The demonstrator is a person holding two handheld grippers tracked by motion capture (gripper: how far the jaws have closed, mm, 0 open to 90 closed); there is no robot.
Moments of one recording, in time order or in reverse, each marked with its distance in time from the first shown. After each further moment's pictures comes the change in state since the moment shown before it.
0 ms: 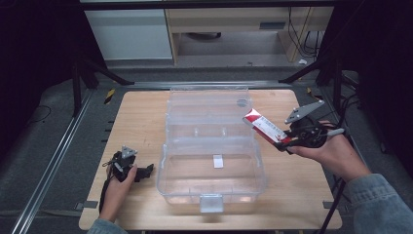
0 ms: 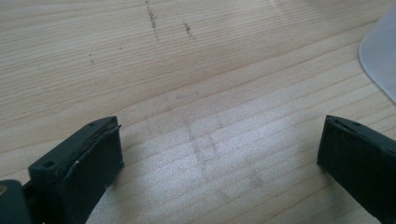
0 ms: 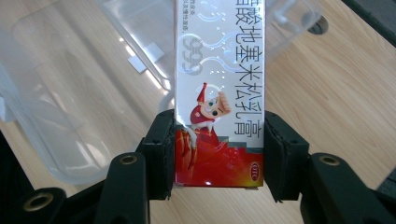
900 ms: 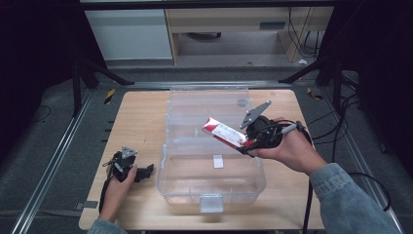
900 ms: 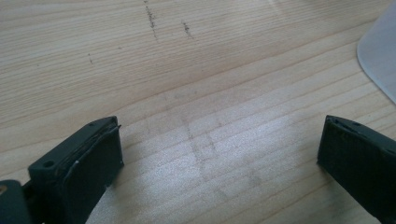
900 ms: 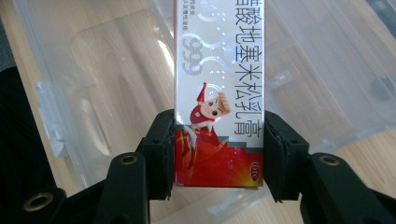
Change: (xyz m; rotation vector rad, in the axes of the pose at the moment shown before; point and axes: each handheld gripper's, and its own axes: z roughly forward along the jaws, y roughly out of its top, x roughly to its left) left arm 0.000 0.000 0.000 -0.002 -0.002 0.001; right arm 0.059 0.069 0.041 0.026 0.109 -0.181
